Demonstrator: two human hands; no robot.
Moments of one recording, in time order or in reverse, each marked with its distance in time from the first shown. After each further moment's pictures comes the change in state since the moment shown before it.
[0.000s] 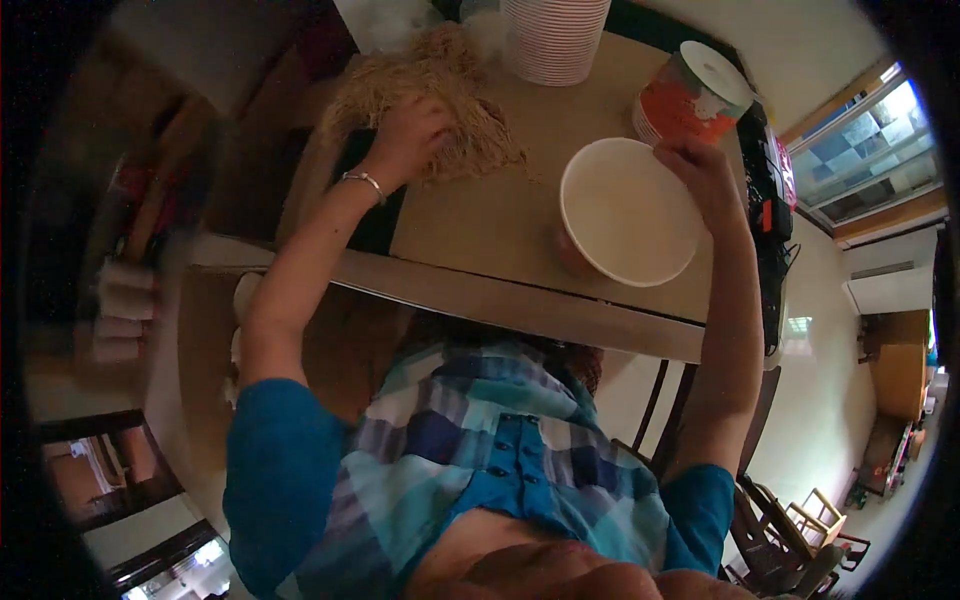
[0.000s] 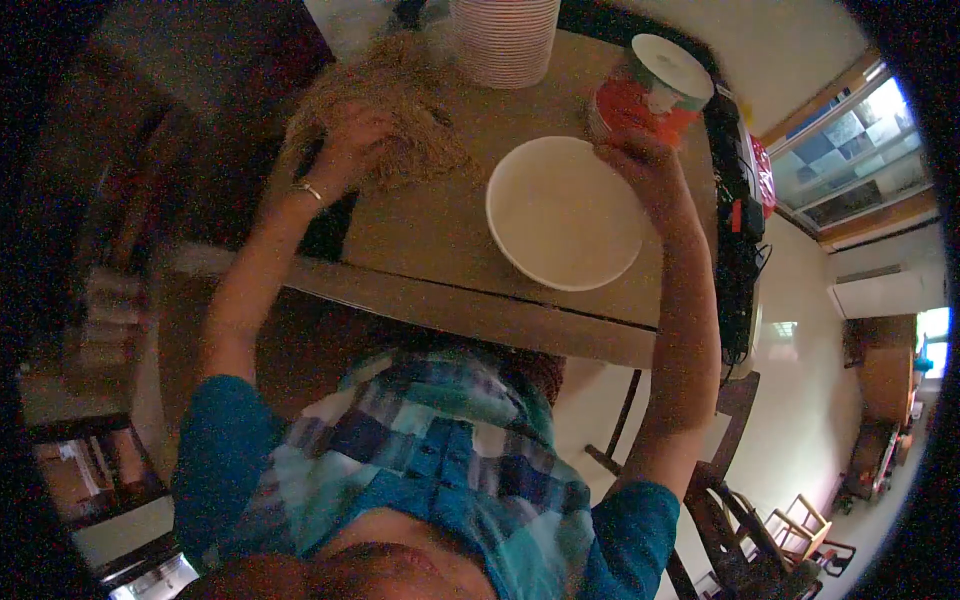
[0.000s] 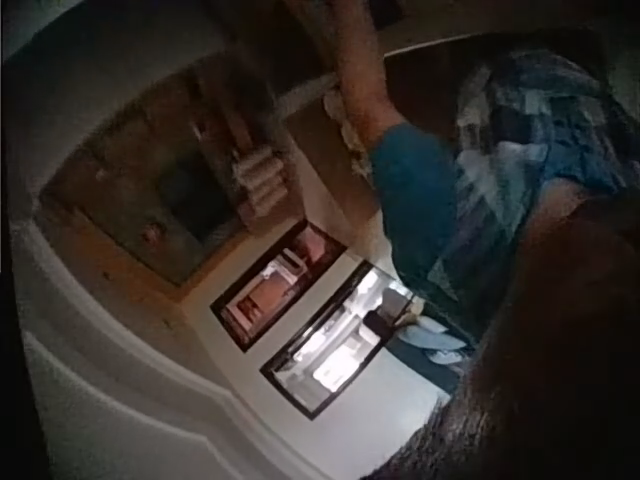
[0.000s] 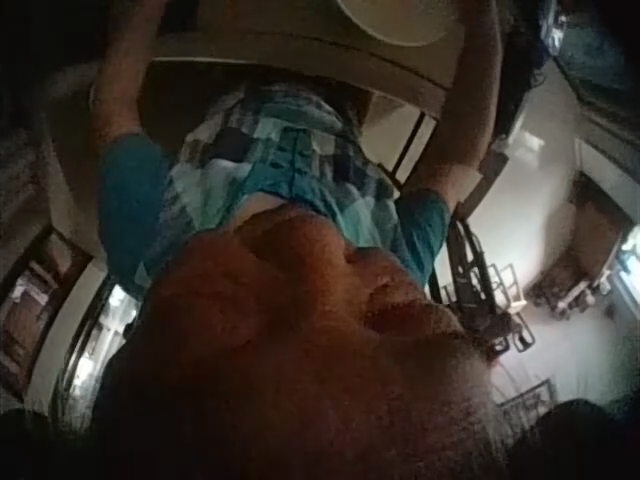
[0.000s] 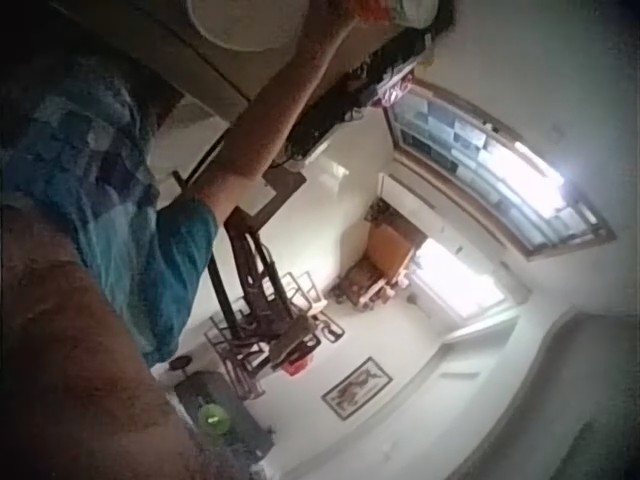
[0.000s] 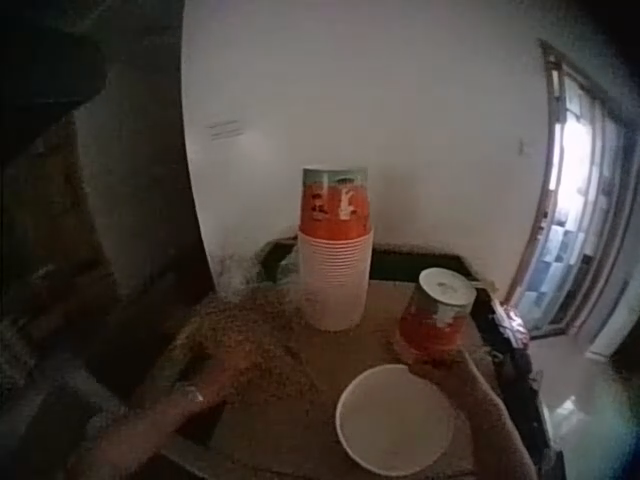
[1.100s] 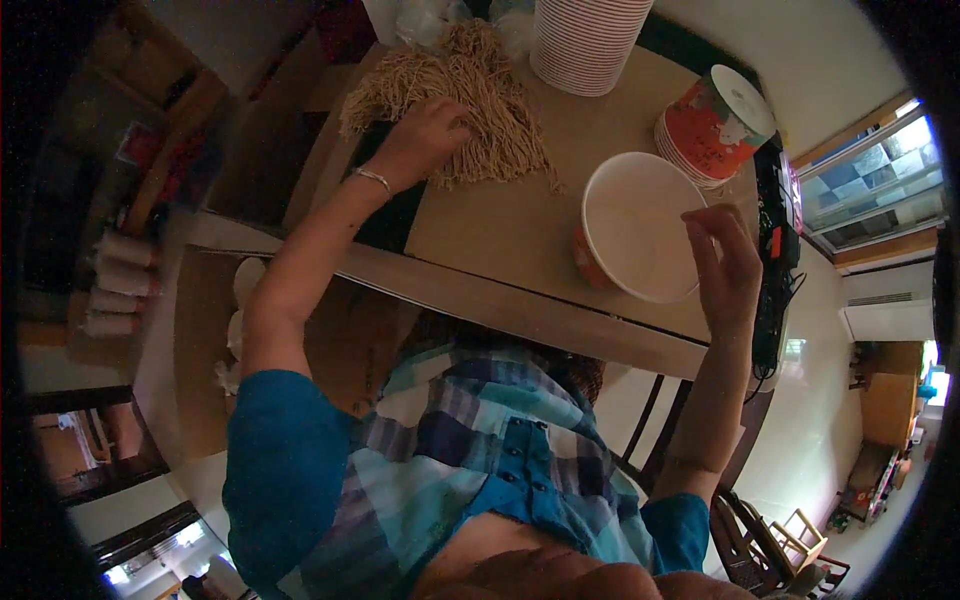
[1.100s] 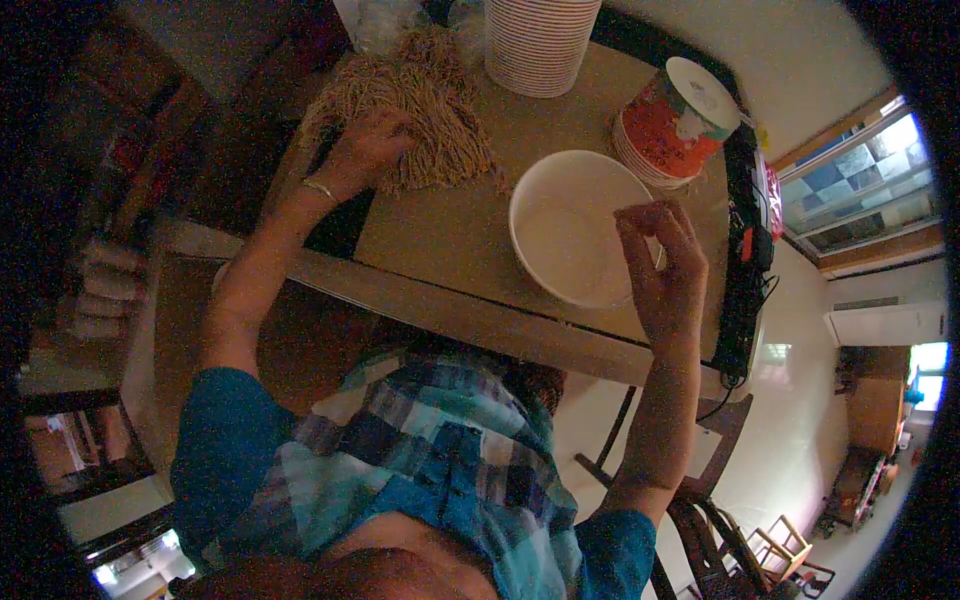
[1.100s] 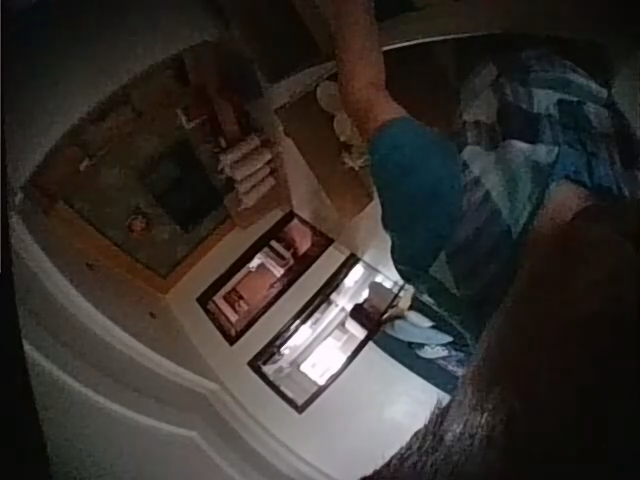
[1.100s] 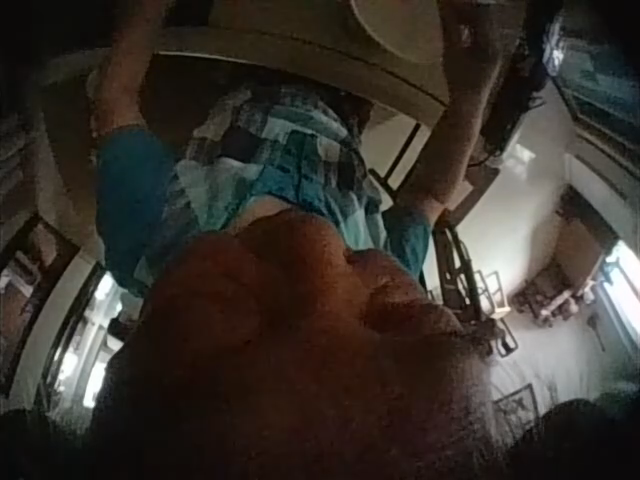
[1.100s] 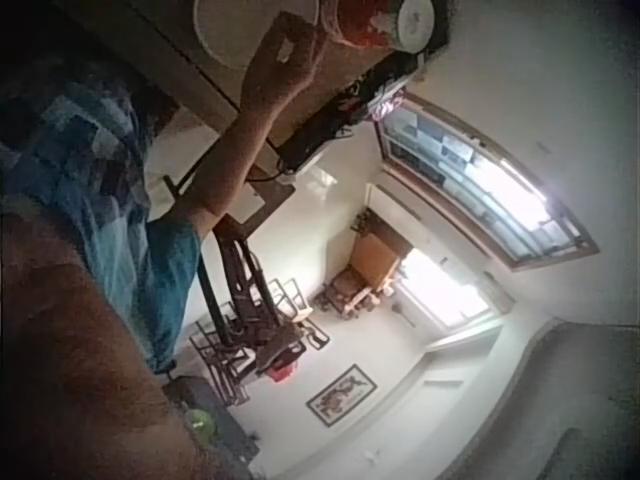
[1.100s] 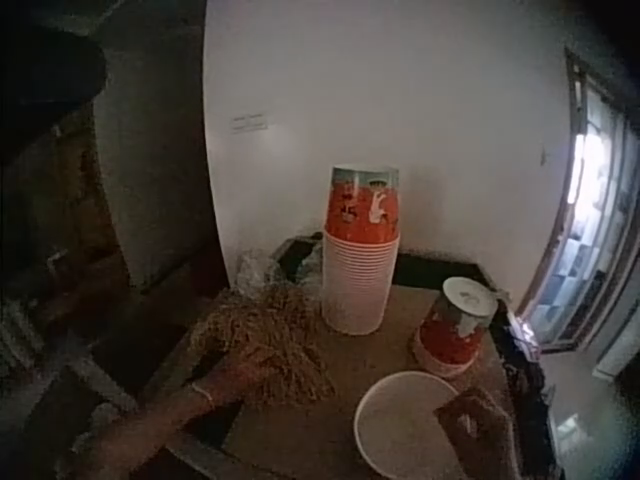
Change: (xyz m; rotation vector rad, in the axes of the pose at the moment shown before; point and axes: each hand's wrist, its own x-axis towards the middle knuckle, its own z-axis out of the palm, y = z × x) left_hand -0.016 -0.017 -0.002 0.179 -0.027 0.196; right_hand -0.083 -0.066 0.039 -0.216 0.184 -0.324
